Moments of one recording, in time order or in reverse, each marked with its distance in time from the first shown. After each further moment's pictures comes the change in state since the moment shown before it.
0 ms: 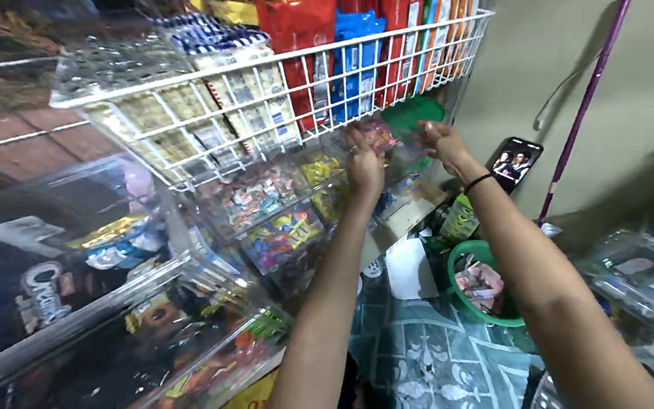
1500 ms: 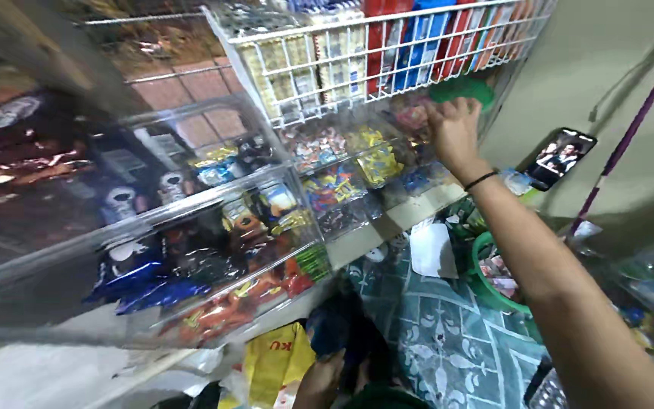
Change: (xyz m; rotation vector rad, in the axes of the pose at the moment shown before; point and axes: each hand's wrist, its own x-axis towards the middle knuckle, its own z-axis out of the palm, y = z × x) left_hand -0.427 -0.242 -0.063 0.100 -0.719 -0.278; right_hand -0.052 -0.033 0.080 -1.002 0.208 -0.750
